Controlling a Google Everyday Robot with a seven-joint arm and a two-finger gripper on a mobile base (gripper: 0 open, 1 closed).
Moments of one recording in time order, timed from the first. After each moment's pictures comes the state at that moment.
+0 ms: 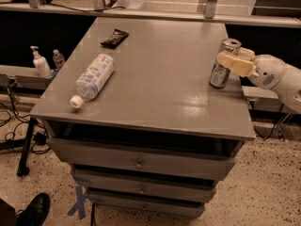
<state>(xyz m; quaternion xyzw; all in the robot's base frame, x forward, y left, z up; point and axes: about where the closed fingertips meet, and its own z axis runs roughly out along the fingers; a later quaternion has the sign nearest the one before) 0.639 -0.231 0.912 -0.30 0.55 0.45 0.64</state>
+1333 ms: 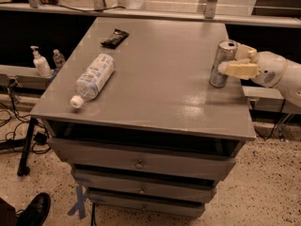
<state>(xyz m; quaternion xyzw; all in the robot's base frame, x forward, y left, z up) 0.633 -0.223 0.919 -0.33 0.55 0.45 0.62</state>
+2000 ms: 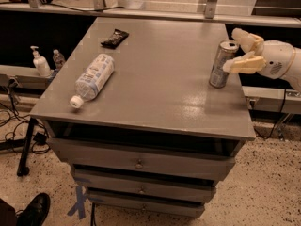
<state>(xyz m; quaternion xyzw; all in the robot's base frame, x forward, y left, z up) 0.622 -0.216 0.949 -0.36 0.56 0.41 0.63</state>
